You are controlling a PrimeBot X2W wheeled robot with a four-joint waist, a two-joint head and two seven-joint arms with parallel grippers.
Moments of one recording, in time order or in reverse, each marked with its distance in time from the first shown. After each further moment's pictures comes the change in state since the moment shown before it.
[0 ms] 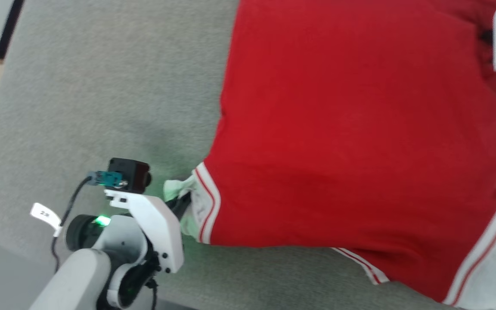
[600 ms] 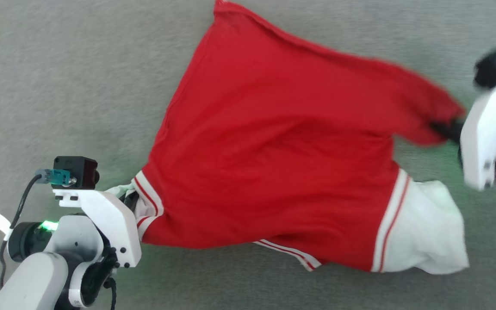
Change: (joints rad) left arm 0.042 0.128 0.076 -0.079 0.017 0.083 0.045; right arm 0.502 -0.113 -0.010 -0.616 0.237 0.000 -0.012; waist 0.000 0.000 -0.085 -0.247
